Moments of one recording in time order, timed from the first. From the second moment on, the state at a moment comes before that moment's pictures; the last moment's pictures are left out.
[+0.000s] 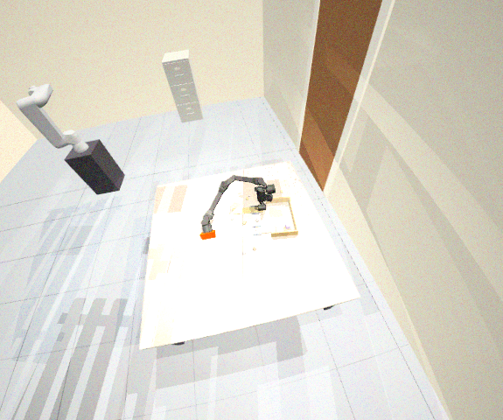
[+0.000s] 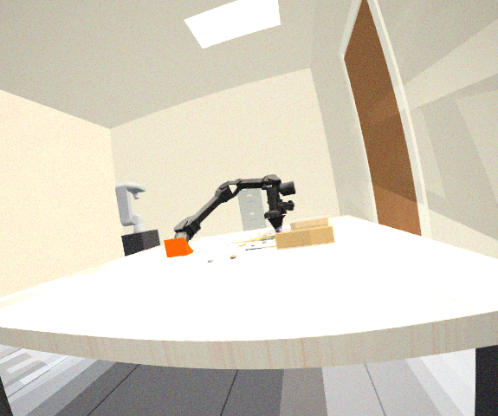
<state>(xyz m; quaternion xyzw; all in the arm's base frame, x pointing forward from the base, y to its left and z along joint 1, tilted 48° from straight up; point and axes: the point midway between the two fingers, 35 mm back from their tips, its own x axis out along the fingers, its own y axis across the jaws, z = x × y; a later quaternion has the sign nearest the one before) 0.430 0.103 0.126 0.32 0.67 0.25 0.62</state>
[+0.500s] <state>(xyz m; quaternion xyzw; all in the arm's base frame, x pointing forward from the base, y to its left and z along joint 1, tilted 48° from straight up) 0.428 0.113 0.119 0.32 0.67 0.26 0.62</state>
